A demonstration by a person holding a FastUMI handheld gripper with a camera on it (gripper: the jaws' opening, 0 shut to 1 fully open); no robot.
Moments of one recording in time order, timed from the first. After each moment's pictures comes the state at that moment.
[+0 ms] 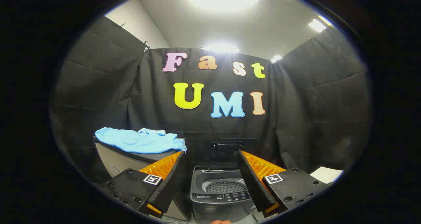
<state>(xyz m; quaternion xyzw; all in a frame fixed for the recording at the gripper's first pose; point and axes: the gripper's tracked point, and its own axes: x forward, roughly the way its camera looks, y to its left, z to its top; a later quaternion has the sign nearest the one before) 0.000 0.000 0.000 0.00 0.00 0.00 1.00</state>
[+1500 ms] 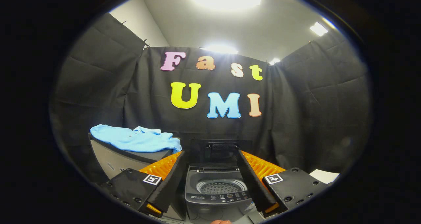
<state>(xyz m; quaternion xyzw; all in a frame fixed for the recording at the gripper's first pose) 0.003 -0.006 0.003 -0.01 0.00 -0.01 1.00</state>
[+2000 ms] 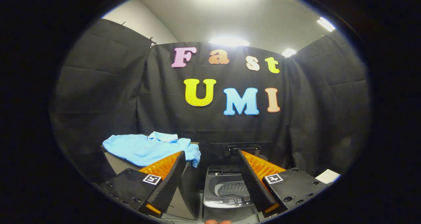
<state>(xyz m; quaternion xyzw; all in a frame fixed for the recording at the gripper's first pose) 0.058 0.051 0.052 0.01 0.06 0.06 1.00</state>
